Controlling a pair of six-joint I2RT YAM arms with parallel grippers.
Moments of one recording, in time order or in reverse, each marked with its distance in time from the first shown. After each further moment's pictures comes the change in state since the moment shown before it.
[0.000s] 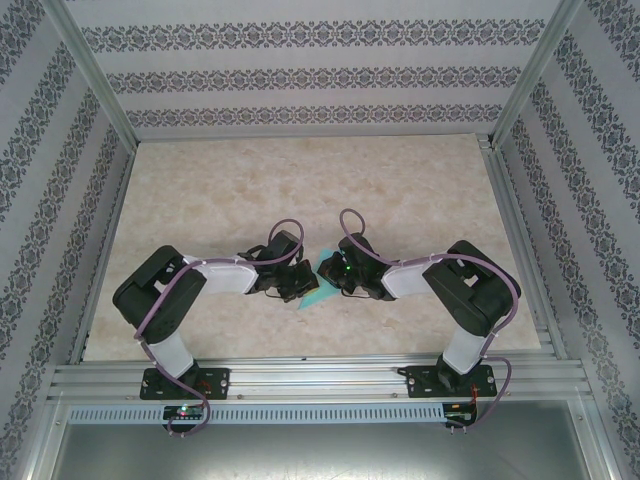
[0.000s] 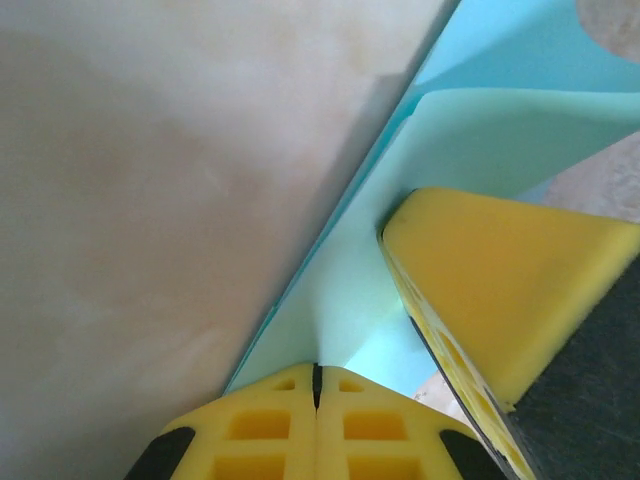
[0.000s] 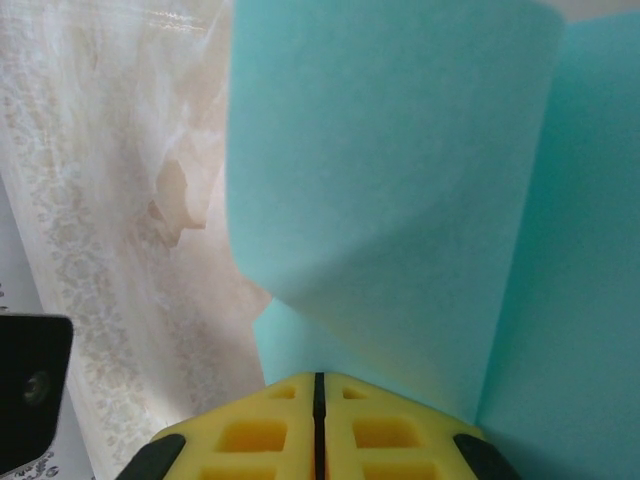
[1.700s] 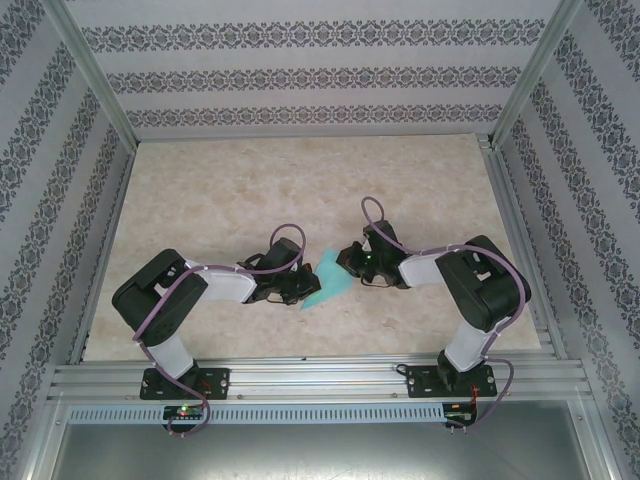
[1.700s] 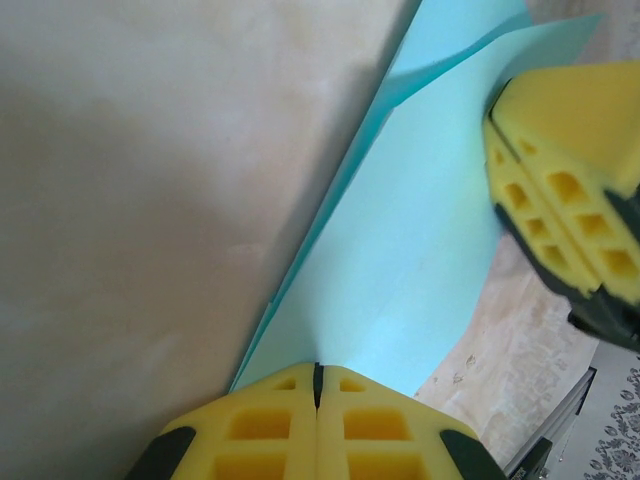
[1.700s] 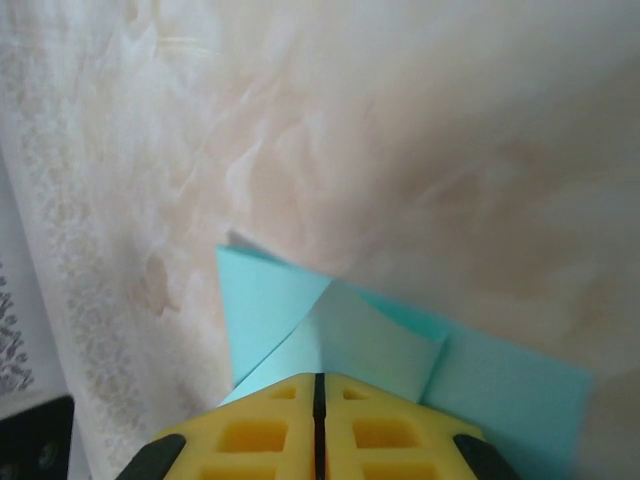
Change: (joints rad) left arm -0.034 -0.009 -0.087 0.162 -0.044 0.009; right arm -0.231 -0.015 -0.008 -0.043 -0.144 -0.185
